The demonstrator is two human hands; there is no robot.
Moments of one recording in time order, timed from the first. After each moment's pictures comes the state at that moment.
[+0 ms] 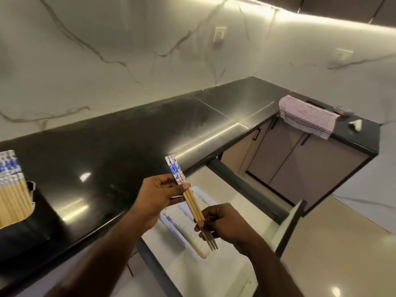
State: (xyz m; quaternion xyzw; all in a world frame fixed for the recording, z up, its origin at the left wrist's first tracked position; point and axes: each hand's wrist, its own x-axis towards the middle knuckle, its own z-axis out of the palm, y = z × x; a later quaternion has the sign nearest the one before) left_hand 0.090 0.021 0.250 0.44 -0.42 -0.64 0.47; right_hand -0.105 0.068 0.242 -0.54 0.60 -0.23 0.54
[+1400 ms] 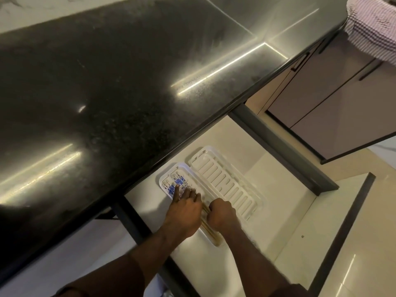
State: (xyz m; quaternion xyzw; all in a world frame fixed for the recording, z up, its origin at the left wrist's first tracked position) left_hand 0.032 -0.042 -0.015 0.50 -0.84 -0.14 -0.17; right_hand -0.092 -0.034 -0.003 -0.55 0.75 0.11 0.35
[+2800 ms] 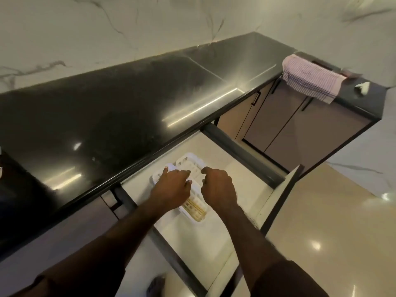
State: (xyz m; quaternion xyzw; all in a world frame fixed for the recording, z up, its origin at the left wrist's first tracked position) left_hand 0.034 0.019 0.149 0.58 -0.78 -0.23 0.08; right_hand -0.097 0.045 0.175 -0.64 0.74 -0.12 0.17
